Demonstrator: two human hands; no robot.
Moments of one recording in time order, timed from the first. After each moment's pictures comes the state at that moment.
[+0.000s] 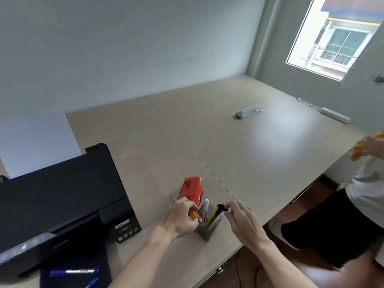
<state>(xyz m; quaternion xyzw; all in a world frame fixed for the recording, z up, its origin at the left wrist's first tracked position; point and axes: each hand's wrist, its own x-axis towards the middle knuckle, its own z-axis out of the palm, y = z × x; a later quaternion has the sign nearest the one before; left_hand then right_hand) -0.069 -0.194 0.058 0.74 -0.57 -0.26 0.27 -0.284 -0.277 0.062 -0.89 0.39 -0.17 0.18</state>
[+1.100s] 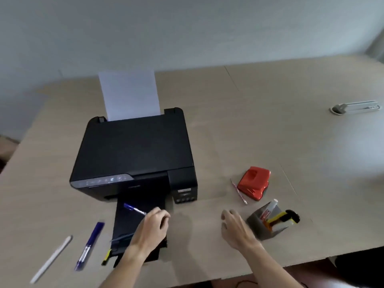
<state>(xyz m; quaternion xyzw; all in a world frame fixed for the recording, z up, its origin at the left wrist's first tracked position) 0.023 0.010 -0.005 0.90 -0.34 -0.16 0.23 -0.143 -0.211 -0.020 -0.91 0.30 0.10 0.27</state>
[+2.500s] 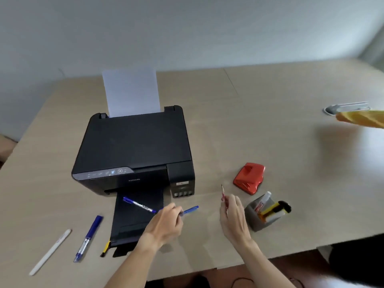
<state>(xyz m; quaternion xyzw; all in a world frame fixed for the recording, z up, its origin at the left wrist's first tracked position) -0.007 -0.011 0.012 0.88 -0.40 -0.20 0.18 -0.142 -0.190 -0.008 -0.87 0.32 -0.19 0.33</state>
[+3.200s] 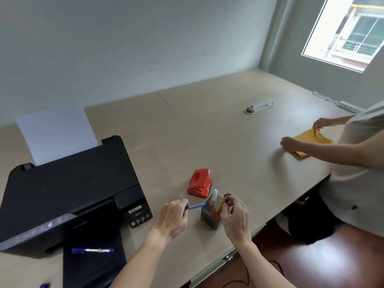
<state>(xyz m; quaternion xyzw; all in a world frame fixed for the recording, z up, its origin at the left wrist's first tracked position) -0.060 -0.139 0.063 0.79 -0.58 -0.11 0.16 -0.240 -0.242 0.025 -0.72 0.52 -0.32 0.33</state>
